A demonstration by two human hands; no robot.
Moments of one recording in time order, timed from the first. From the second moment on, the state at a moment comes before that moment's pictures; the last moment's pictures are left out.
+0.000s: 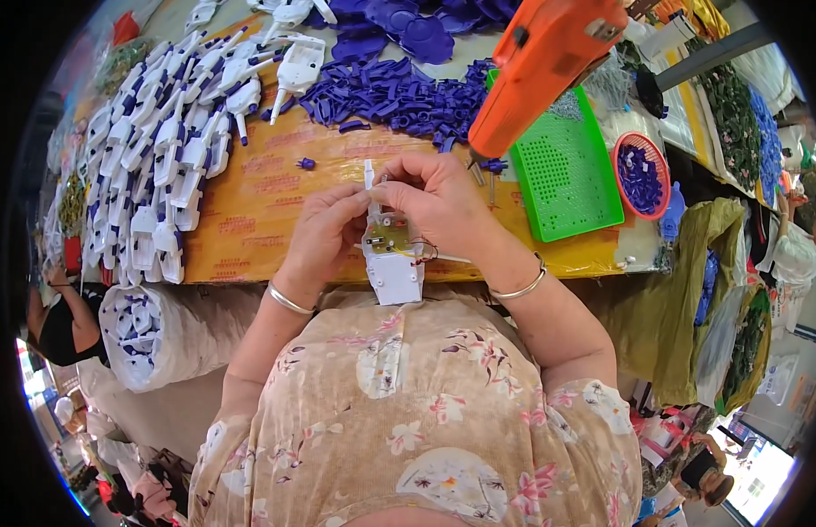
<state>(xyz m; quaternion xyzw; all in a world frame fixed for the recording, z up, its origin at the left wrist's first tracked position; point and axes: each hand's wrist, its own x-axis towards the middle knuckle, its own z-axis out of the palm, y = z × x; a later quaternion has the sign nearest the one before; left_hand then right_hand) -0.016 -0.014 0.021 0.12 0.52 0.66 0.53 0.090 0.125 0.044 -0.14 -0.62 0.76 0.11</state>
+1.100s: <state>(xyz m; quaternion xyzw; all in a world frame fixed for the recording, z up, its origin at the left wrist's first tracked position) -0.014 -0.011 0.015 0.17 0.51 0.64 0.55 0.082 0.131 0.029 -0.18 -0.71 0.67 0.12</state>
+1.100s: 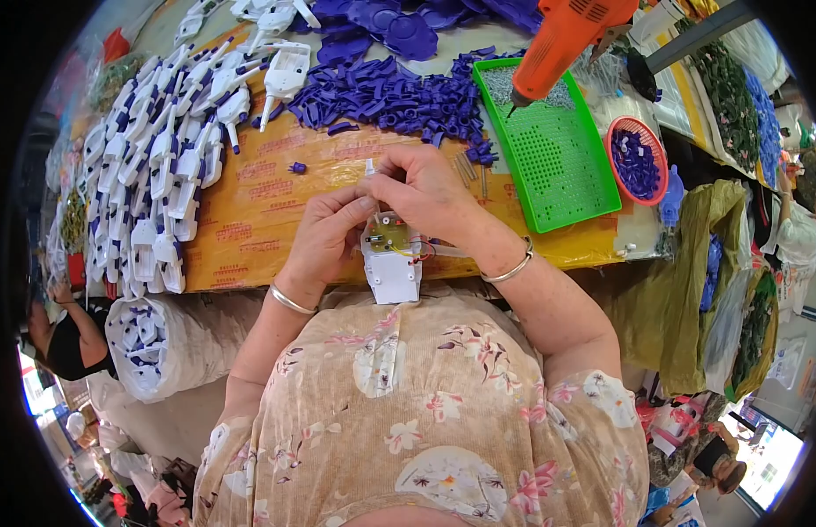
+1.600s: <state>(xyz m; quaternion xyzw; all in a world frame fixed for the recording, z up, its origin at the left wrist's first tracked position) -0.015 -0.012 0.011 0.15 0.50 0.64 0.56 0.077 0.128 0.028 -0.19 -0.73 0.65 0.12</state>
